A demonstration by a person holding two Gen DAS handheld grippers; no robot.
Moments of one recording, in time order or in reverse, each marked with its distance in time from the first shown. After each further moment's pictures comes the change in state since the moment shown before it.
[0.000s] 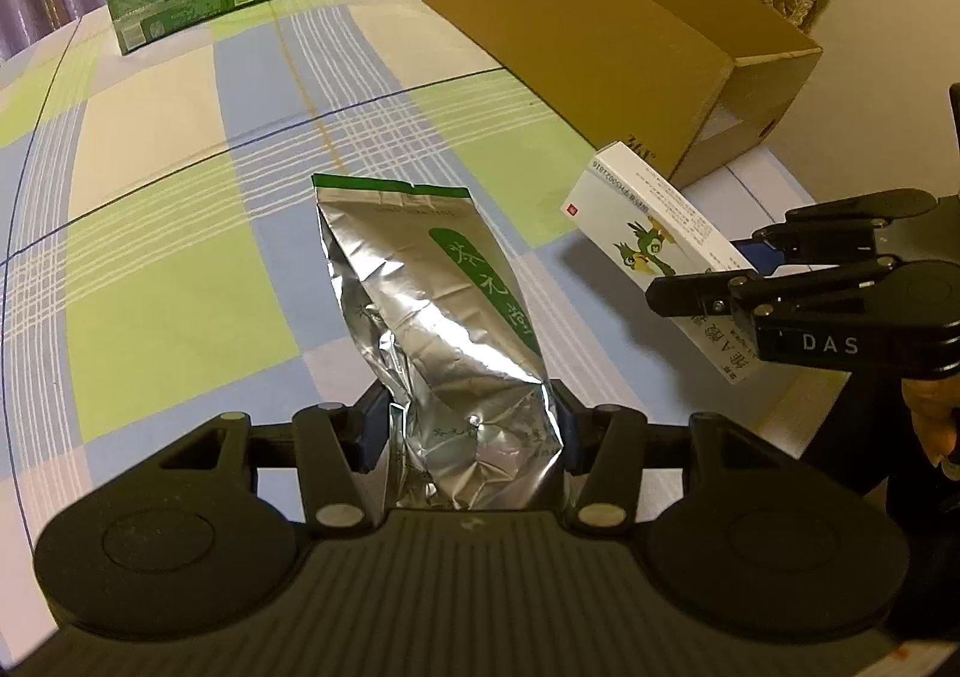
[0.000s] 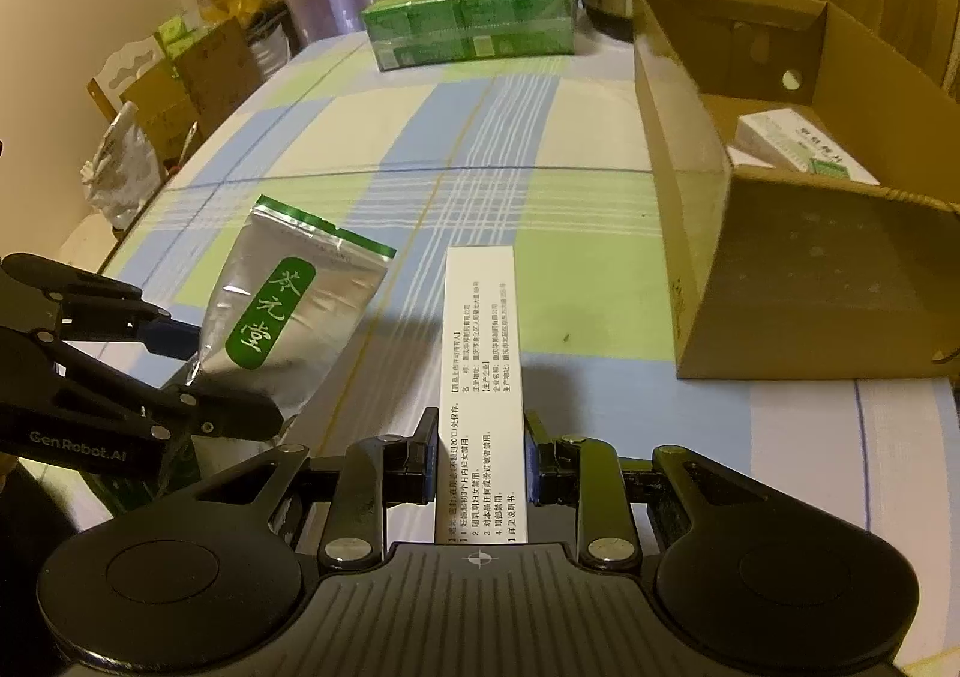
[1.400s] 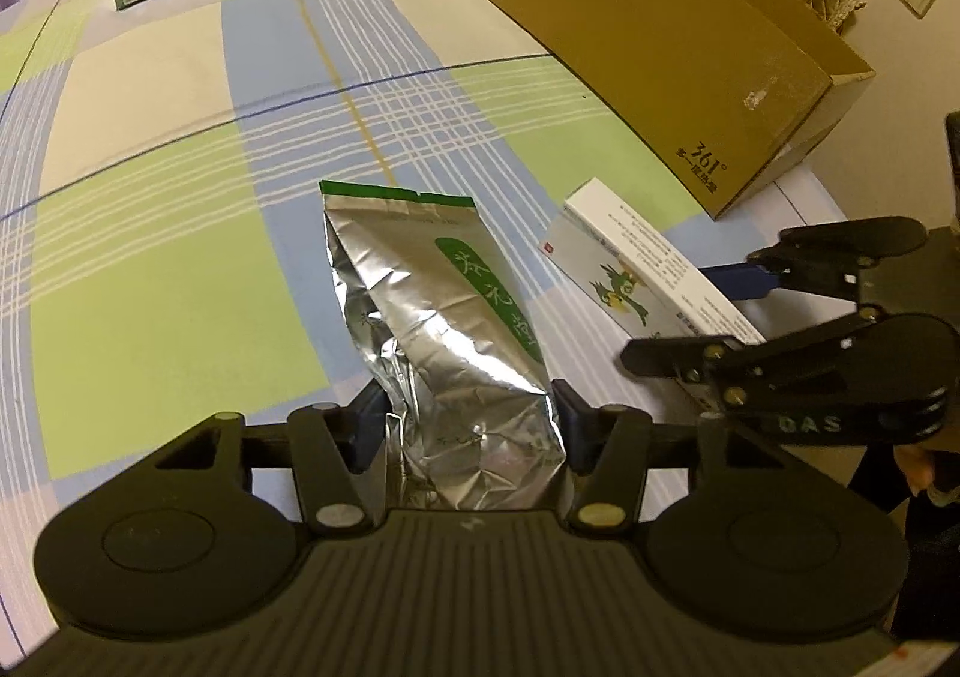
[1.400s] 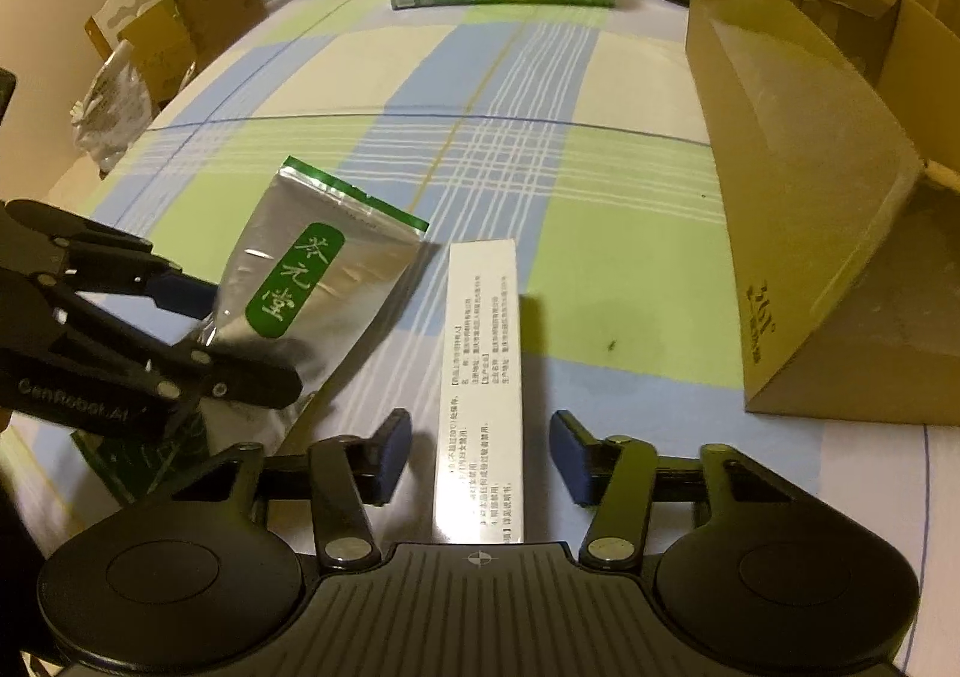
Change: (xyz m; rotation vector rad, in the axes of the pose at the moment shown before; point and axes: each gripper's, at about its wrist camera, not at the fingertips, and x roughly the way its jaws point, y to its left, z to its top) left arm 0.050 0.040 0.000 -0.058 0.014 -0.046; right arm 0.066 0.008 0.009 -0.069 0.088 -0.021
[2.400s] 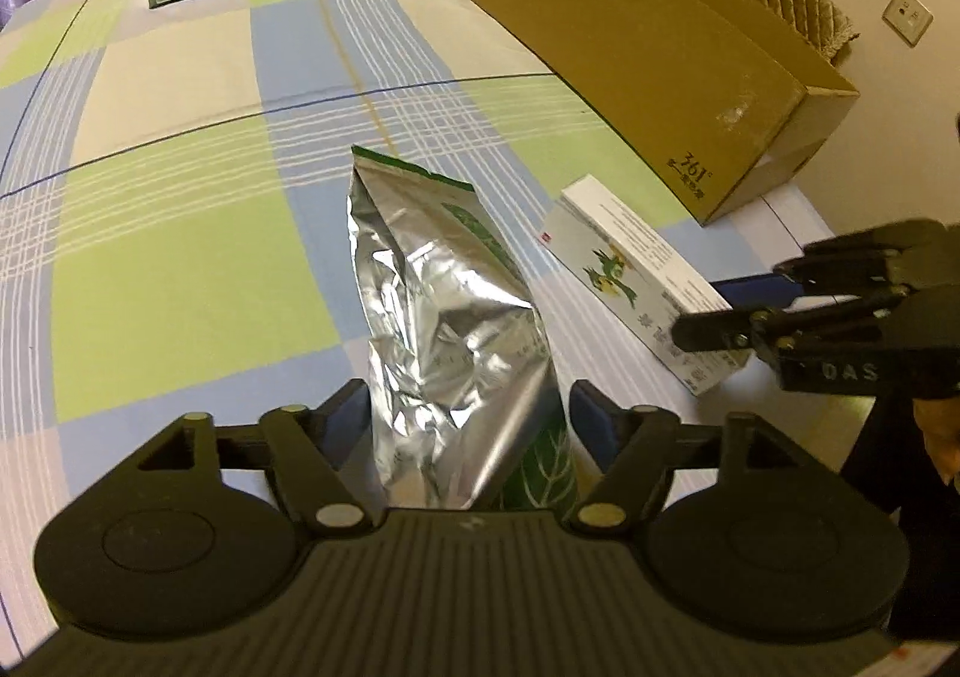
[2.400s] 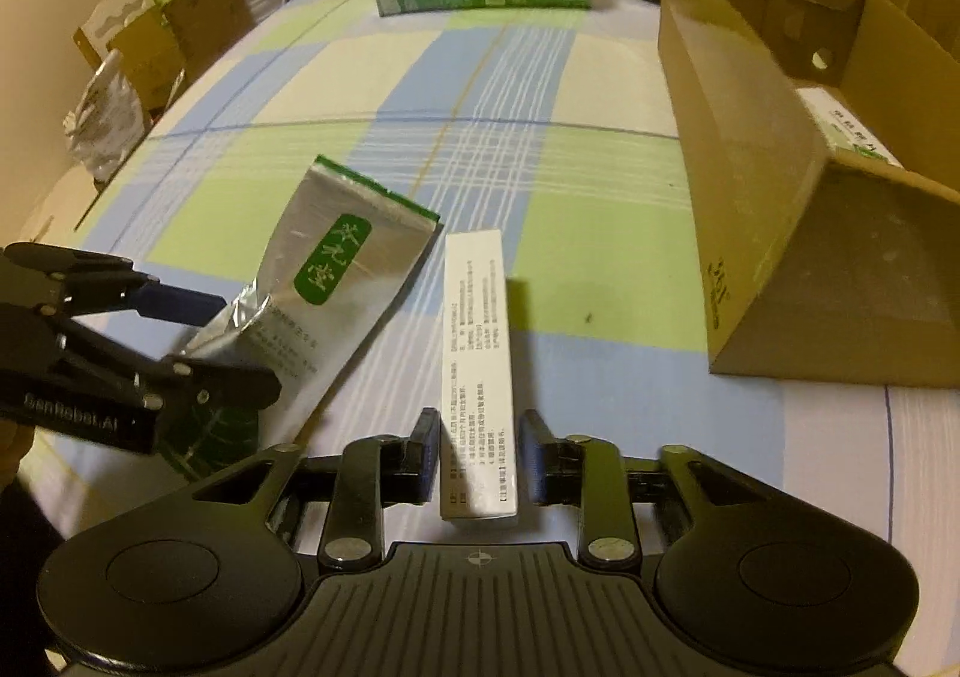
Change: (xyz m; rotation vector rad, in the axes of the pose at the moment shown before) left arm -0.015 0.003 -0.024 -0.048 -0.075 0.004; right arm -0.028 0.003 -0.004 0.047 -0.003 -0.026
